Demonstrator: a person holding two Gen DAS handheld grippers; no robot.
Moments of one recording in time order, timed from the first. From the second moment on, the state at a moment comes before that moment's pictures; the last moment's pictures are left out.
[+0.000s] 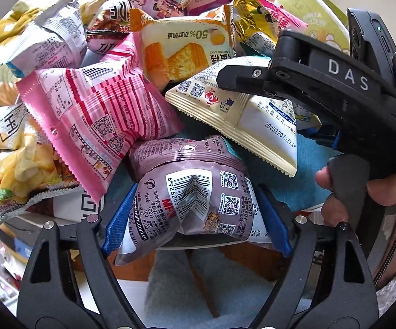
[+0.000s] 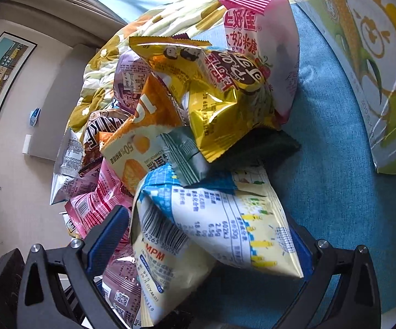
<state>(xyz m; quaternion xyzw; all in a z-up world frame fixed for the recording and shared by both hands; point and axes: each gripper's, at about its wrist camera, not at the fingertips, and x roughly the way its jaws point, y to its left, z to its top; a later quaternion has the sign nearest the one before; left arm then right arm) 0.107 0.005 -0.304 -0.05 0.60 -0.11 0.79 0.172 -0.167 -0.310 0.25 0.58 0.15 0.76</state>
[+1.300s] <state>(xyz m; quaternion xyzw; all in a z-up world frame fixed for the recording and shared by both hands) 0.081 -0.066 -0.122 -0.04 0.45 -0.12 0.88 0.117 -0.248 -0.128 0.21 0.42 0.19 0.86</state>
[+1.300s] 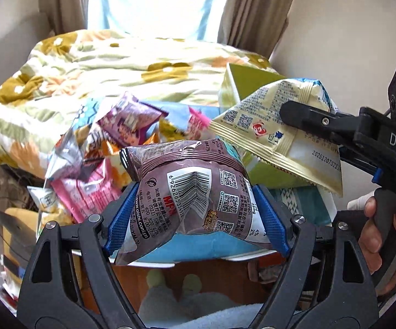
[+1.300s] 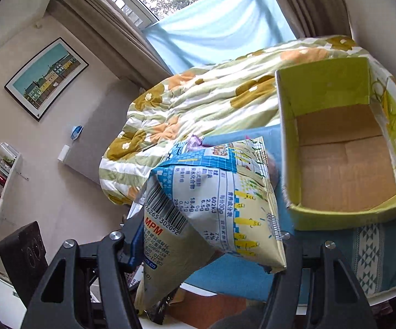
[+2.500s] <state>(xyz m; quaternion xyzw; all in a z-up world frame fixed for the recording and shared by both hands) 0.394 -0.310 -0.189 0.08 0.50 -0.27 0.82 0.254 -0.444 -0.148 0.22 0.43 -0.10 0.87</state>
